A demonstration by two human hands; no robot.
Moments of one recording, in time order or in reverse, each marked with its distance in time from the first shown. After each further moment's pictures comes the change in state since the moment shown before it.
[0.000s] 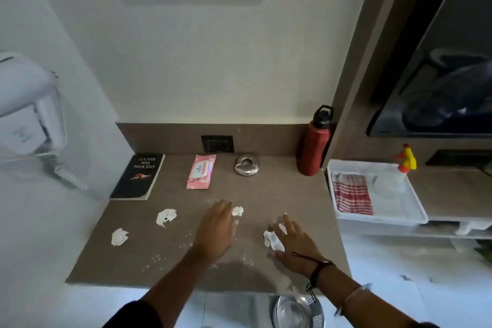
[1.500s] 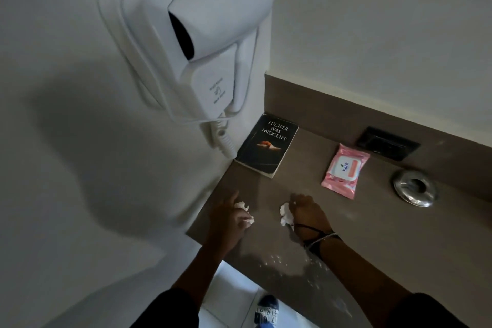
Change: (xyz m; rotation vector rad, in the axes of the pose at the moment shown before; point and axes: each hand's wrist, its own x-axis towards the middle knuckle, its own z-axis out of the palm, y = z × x) left_hand -0.086 -0.313 -0.002 -0.274 0.087 -0.585; right_hand 0.253 -0.276 0.065 -0.014 -0.098 -0.334
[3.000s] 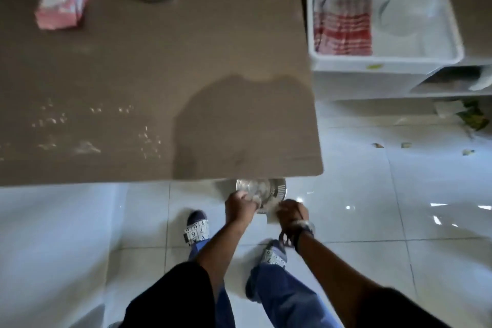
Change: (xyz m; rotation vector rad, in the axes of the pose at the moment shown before) left_hand -0.297 0.240 0.448 -0.302 -0.571 -0.508; right_hand -0.431 0.310 0.275 0.847 0.167 1.094
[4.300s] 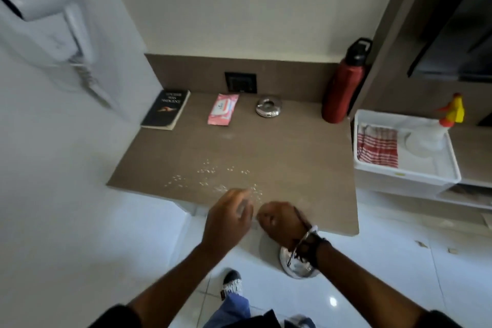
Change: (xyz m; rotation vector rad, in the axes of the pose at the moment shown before) left_hand -0.202 0.091 -0.290 0.291 0.548 0.951; right_hand -0.219 -0.252 -0.048 -0.392 -0.143 -1.045
